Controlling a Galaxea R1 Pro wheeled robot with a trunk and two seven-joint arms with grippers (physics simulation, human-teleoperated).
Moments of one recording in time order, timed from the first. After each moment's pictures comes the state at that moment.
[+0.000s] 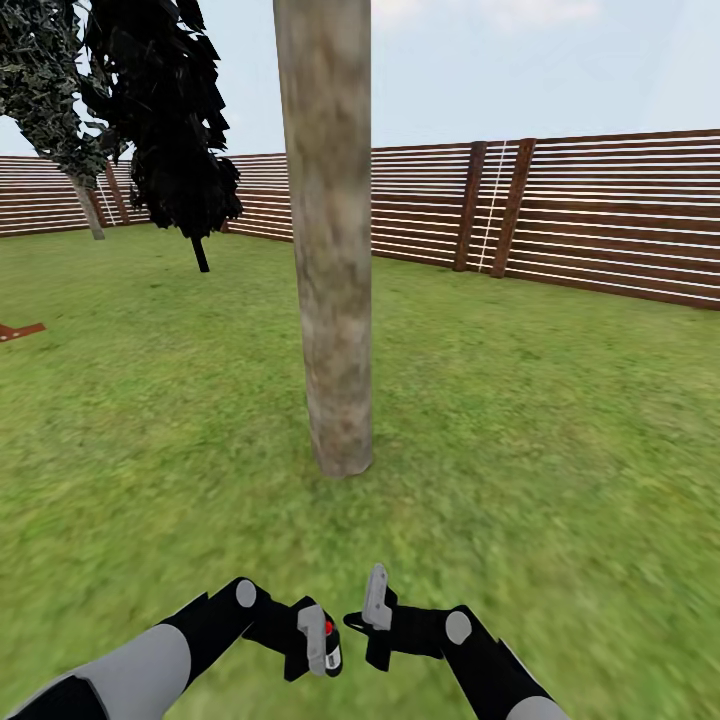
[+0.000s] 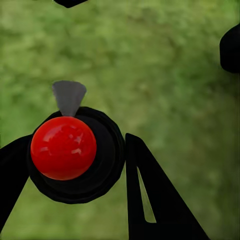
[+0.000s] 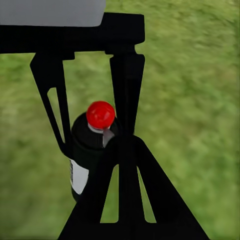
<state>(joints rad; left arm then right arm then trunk) -0.72 0.03 -0.75 -0.31 -0.20 -0.22 -0.86 -0.49 0.15 0.05 -0.59 0.74 -0.43 0.78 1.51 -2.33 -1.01</state>
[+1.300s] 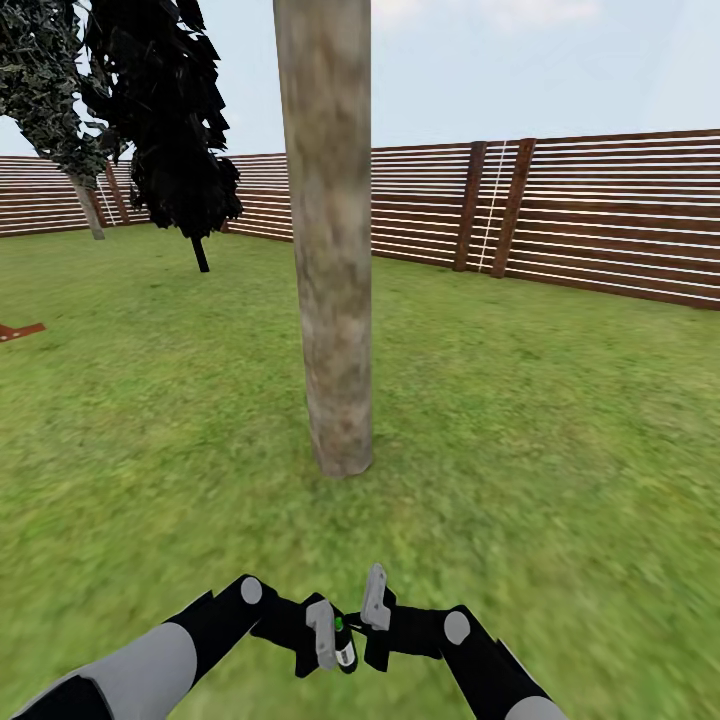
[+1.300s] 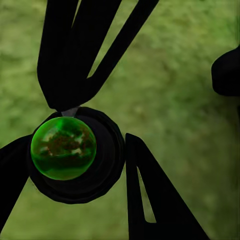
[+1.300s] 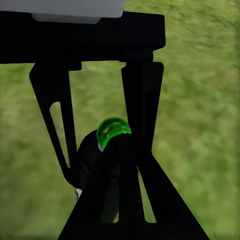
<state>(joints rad) -0.72 0.01 -0.75 -0.32 -0.14 -0.24 -0.89 -0.49 0.16 0.05 -0.59 0.75 -0.43 0.78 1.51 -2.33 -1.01</state>
